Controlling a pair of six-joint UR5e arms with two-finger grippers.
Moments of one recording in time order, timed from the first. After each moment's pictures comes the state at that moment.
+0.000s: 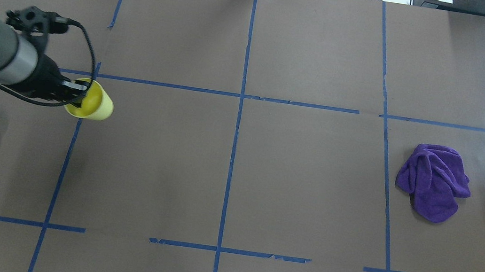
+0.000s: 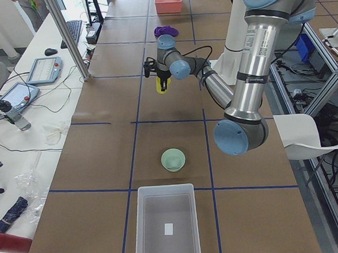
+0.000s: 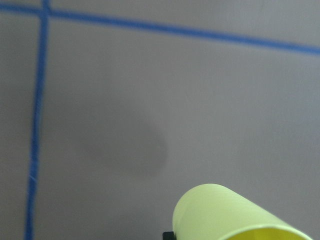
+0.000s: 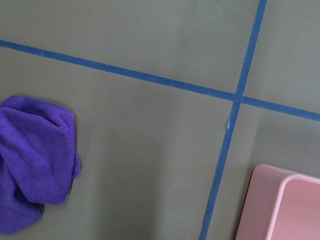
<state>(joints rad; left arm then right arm) -0.84 -1.74 -2.11 -1.64 -2.02 -1.00 1.47 -1.64 1.73 -1.54 2.40 -0.08</state>
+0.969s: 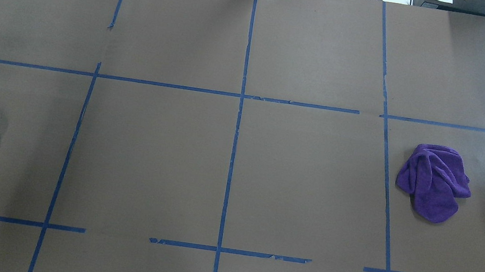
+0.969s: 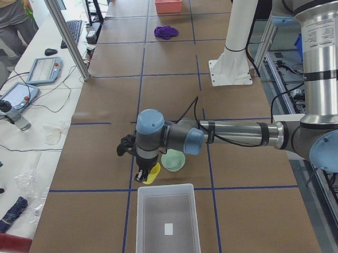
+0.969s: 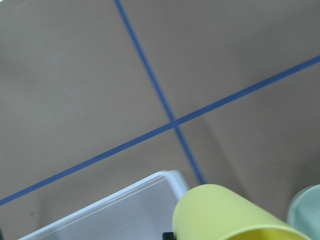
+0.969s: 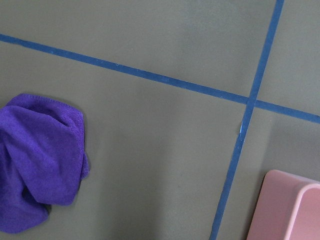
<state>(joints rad) -1.56 -1.46 -1.65 -1.82 -2.18 0.28 1.44 -1.63 1.73 -1.54 2.40 -0.07</state>
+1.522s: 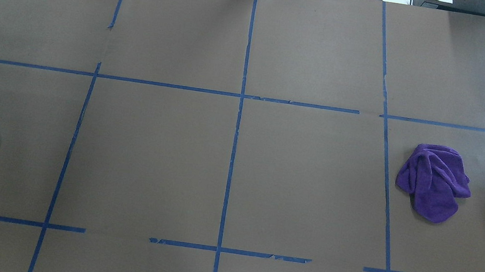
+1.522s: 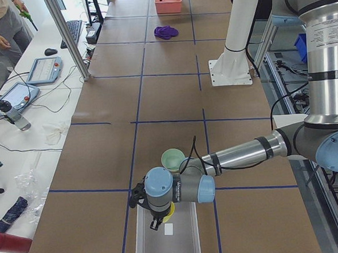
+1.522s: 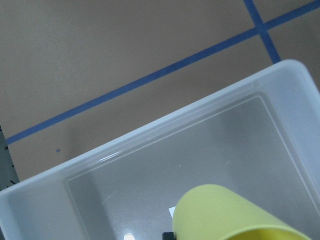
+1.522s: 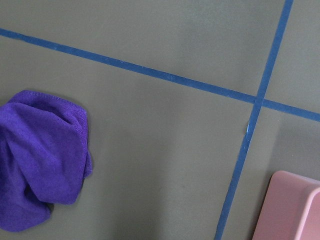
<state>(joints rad) -1.59 -1.47 -1.35 -1.94 -2.30 0.32 1.42 -1.63 1.73 -1.54 2.40 -0.07</state>
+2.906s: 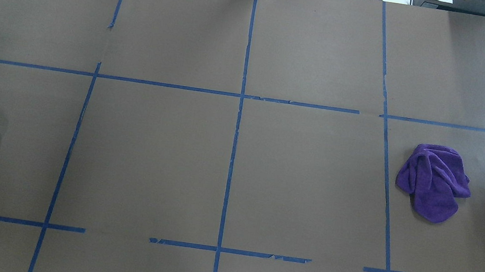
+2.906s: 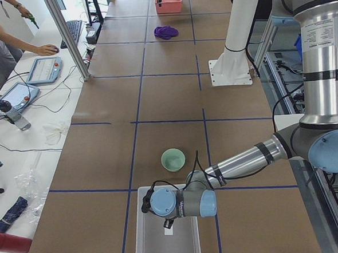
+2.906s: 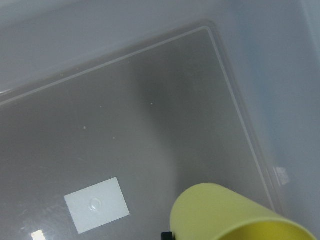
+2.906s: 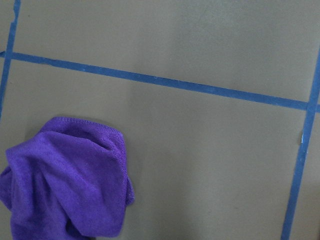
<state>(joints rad) -1.50 -1.47 -1.21 -2.01 -2.48 0.31 1.31 -1.63 1.73 -1.37 2.41 0.23</state>
